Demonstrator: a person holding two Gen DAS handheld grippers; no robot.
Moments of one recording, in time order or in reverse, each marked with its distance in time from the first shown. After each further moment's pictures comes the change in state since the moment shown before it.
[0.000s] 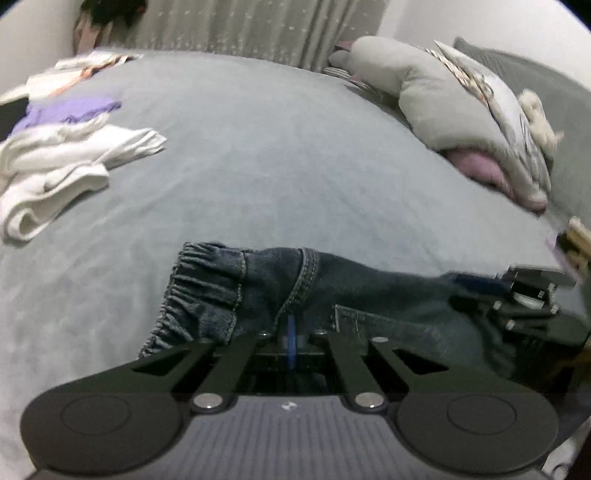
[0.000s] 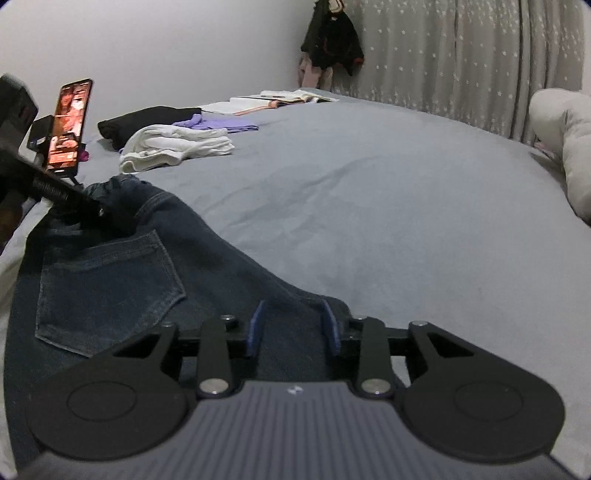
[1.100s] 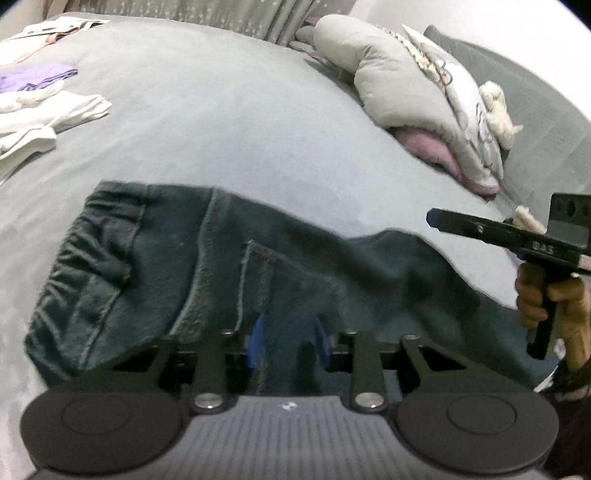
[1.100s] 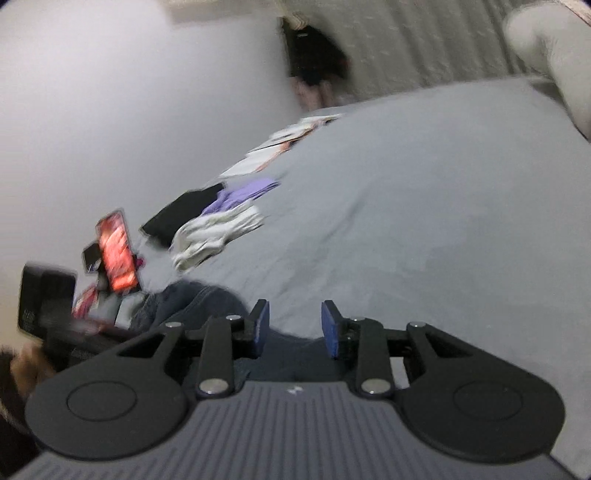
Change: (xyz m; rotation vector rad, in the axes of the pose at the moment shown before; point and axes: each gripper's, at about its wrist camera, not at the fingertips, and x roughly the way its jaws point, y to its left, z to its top) left arm -0.024 -0.025 -0.026 -0.071 0.126 -0.179; right arm -0.048 -0.048 0.025 0.318 -0.038 0.299
